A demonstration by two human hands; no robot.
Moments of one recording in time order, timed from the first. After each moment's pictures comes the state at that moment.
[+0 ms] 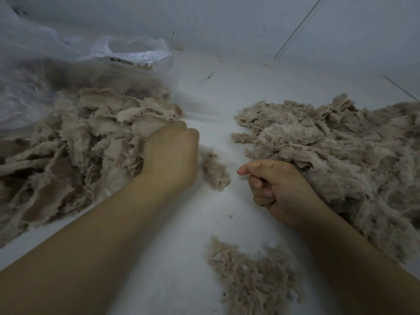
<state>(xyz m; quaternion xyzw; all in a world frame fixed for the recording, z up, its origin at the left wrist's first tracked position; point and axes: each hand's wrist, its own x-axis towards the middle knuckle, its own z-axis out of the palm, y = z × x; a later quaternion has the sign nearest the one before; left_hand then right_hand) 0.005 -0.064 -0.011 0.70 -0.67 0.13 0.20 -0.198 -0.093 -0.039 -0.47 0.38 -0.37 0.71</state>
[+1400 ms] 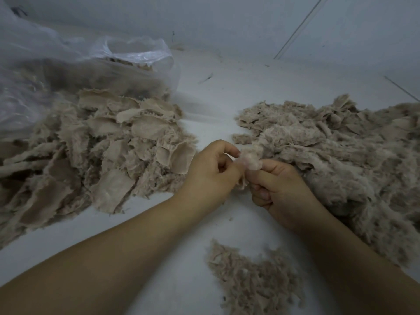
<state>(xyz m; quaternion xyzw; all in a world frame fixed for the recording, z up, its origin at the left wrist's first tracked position) -0.046 -0.056 -0.037 0.52 -0.57 -0.35 0.53 -0.195 -0.088 -0.038 -0.51 0.37 -0.40 0.66</state>
